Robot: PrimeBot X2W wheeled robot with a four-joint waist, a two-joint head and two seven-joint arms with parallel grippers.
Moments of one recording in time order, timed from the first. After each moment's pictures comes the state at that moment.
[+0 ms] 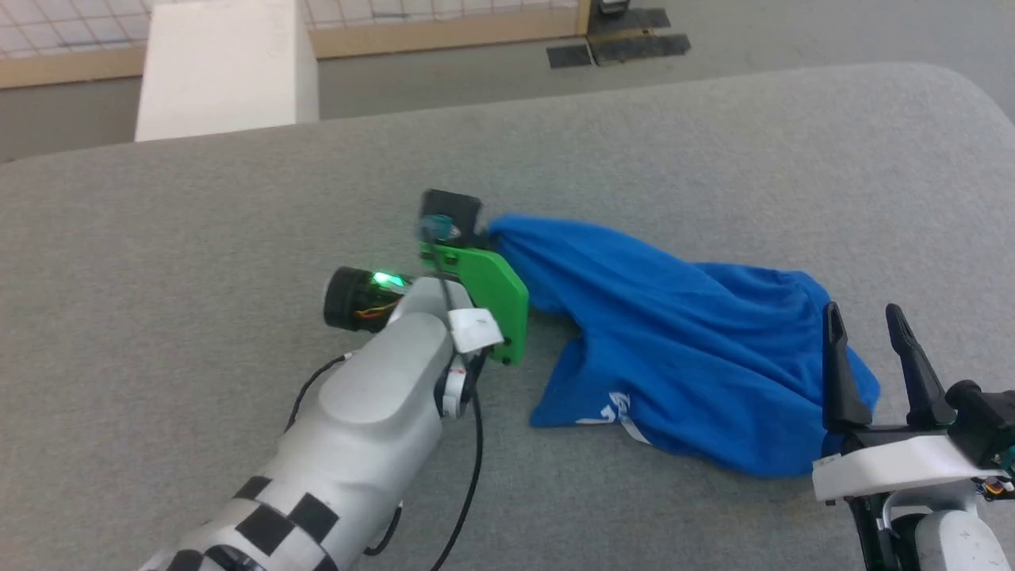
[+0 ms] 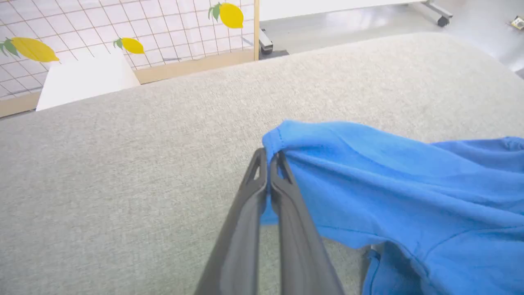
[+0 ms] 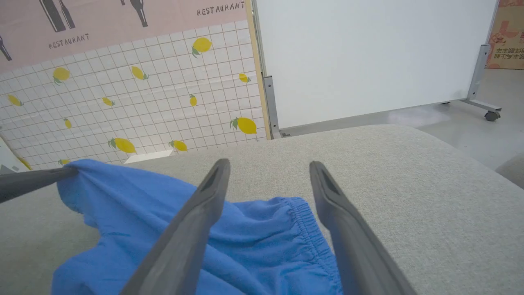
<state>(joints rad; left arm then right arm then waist) -0.83 0.07 -0.86 0.80 -0.74 0.21 0.02 -0.06 -0.05 -0.10 0.09 0.20 0.13 -0.24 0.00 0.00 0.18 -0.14</state>
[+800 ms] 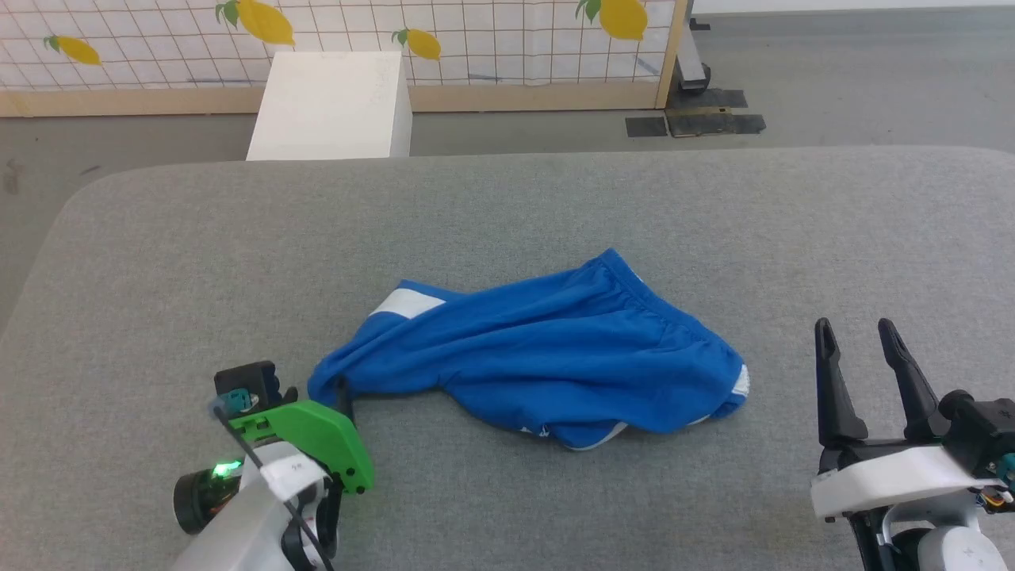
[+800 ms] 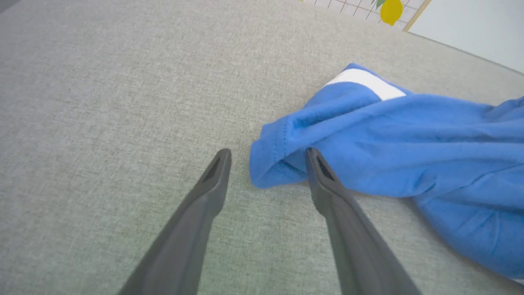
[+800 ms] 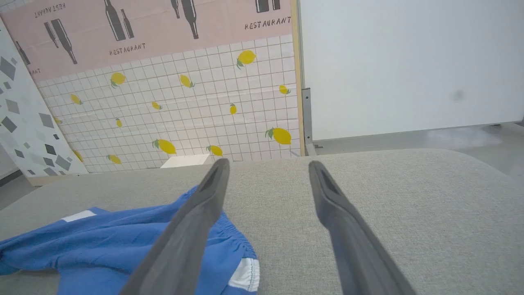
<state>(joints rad) -0.39 0.33 -0.64 0.57 -0.93 0.32 -0.11 -0.01 -0.05 -0.09 0.04 0.19 0.13 -0.18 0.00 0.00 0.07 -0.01</state>
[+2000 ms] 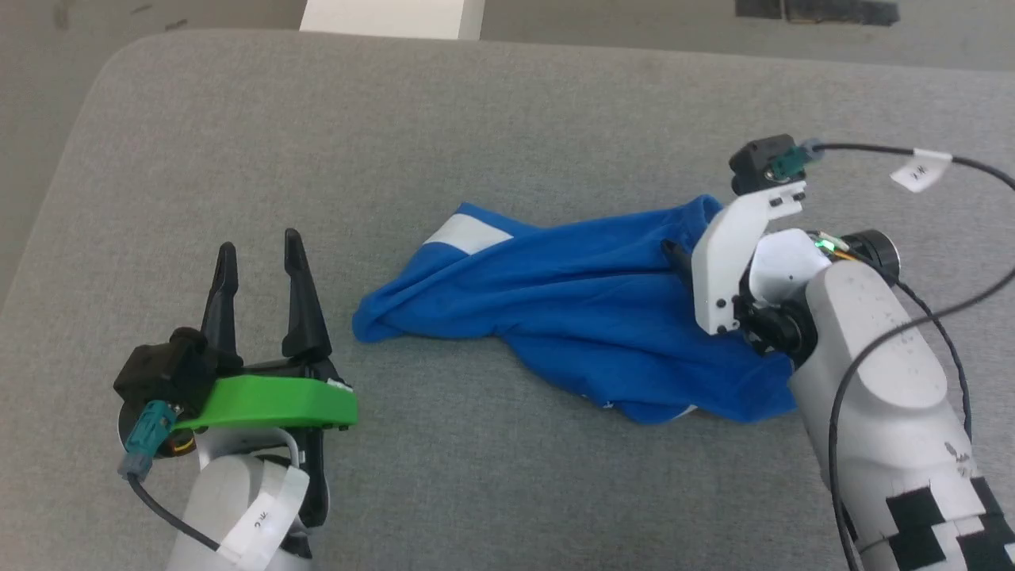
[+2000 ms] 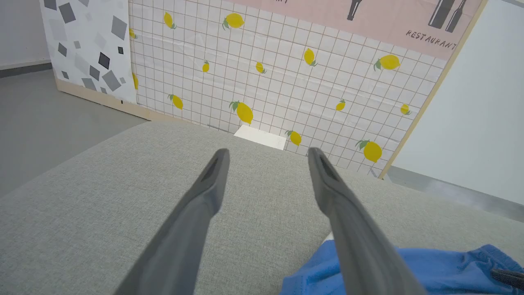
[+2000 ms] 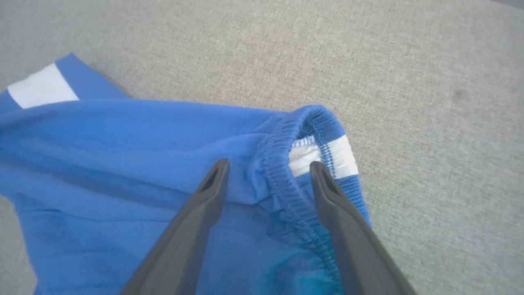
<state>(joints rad) -0.20 0.05 -0.04 0.02 -0.34 0.05 -0.26 -0.71 -0.05 0.12 0.64 0.19 0.13 0.57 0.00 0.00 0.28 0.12</state>
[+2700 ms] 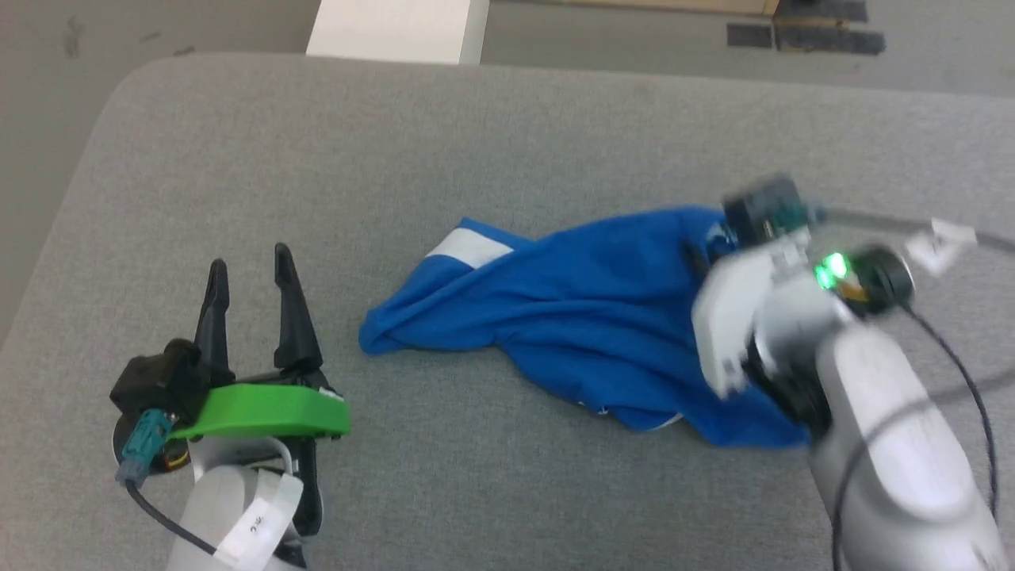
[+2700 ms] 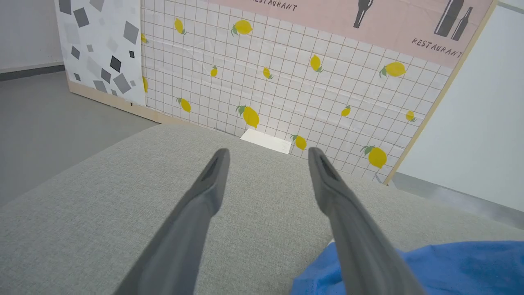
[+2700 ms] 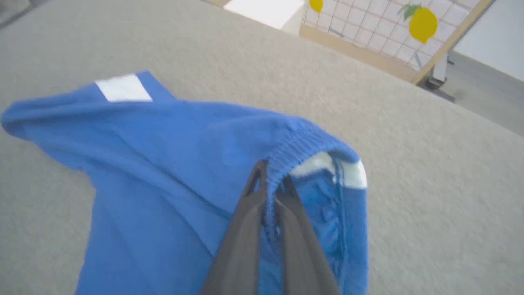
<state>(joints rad) -0.18 0.05 -0.02 0.04 -0.33 0.06 -0.26 -0.50 -0.12 0.22 0.27 0.14 0.13 0.51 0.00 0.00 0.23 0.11</state>
